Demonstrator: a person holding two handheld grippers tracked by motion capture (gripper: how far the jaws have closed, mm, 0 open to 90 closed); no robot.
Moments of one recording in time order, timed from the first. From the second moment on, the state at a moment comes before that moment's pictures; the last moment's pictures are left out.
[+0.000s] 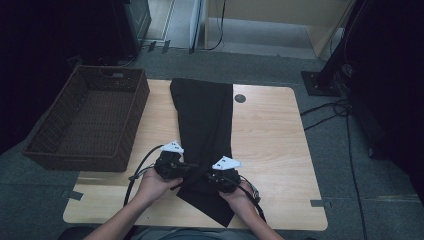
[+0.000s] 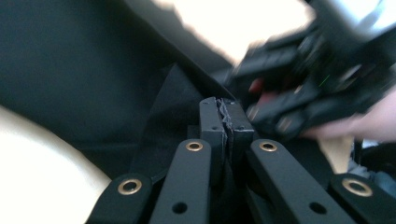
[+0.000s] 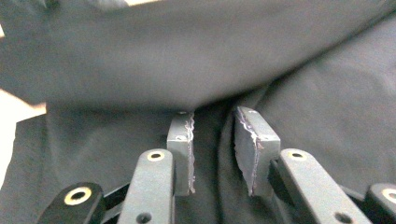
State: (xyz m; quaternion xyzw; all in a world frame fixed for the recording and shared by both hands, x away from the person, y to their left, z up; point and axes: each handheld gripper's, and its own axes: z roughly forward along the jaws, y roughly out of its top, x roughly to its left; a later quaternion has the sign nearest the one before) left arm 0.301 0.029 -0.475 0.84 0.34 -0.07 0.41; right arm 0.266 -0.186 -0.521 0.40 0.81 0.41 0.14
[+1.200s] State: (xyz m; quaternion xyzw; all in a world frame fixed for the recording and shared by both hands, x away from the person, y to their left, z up) left arm 0.338 0.041 -0.451 0.80 0.38 -0.04 0.45; right arm 0.356 -0.204 -0.508 0.51 0.75 0.39 0.18
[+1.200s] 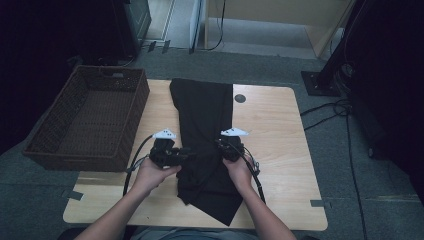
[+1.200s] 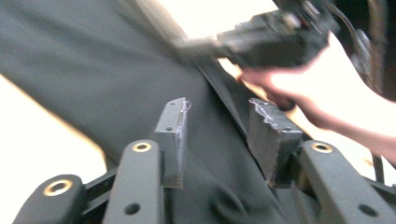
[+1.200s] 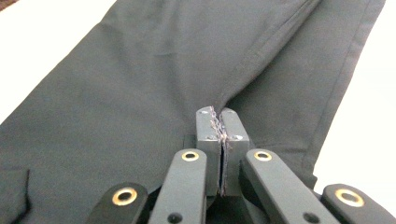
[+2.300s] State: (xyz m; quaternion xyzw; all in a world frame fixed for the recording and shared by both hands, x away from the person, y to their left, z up) left arm 0.412 0.012 -0.513 0.85 0.35 0.02 0.40; right arm 0.330 -0.262 -0.488 0.52 0.73 0.40 0.19
